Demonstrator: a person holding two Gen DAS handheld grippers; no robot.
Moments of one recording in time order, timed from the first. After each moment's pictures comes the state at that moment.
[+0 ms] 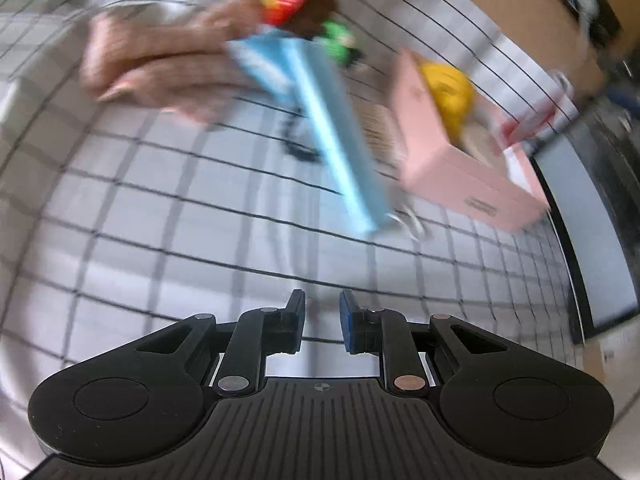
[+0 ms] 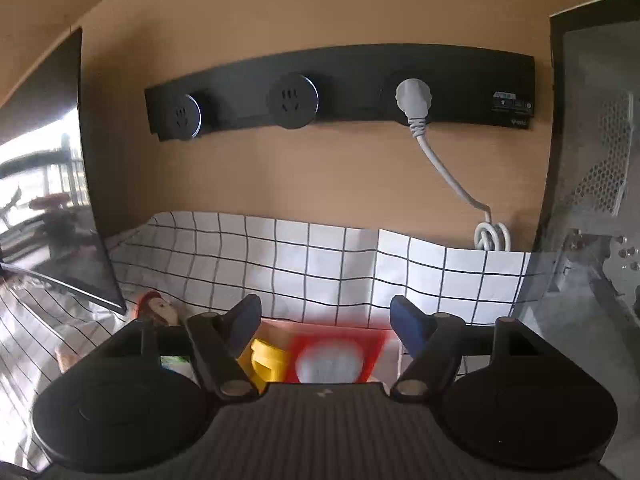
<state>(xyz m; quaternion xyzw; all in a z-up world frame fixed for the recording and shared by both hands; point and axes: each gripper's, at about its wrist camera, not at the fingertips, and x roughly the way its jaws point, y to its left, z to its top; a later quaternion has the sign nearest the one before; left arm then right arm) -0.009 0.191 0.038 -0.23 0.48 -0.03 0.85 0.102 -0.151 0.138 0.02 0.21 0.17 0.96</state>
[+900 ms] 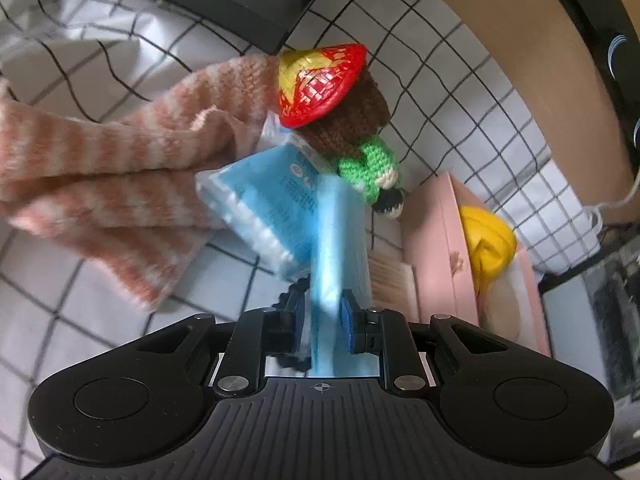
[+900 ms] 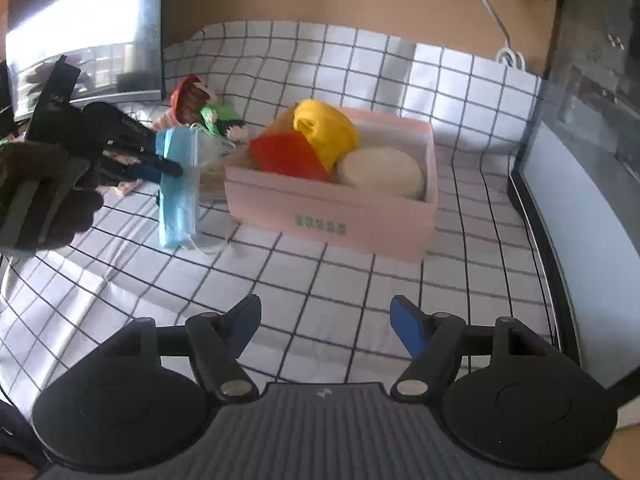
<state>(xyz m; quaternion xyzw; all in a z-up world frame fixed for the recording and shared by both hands) 0.124 0.224 0.023 -0.33 0.41 -0.03 0.85 -0.033 -0.118 0.007 -0.06 0.34 0.17 0.92</state>
